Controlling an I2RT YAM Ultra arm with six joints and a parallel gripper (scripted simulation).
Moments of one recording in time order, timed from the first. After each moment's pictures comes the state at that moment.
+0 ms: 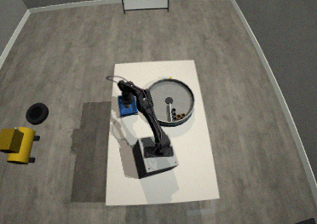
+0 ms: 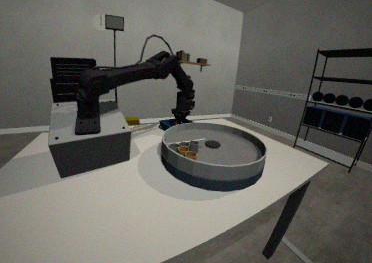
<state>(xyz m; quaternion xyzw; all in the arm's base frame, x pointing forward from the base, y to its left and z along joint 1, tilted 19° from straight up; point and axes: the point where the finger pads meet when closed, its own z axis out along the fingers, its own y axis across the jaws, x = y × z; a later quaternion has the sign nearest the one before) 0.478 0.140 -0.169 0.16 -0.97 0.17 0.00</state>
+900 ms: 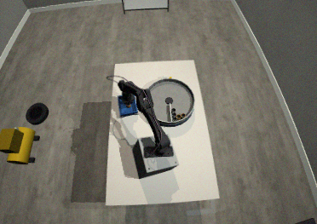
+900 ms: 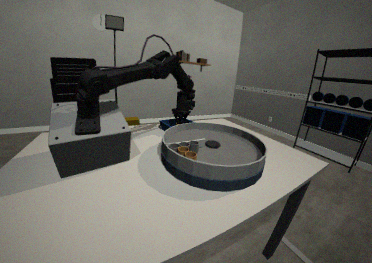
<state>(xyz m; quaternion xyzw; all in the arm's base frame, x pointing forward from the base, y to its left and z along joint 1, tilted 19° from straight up) 0.478 0.138 -0.168 0.16 -0.97 0.17 0.01</state>
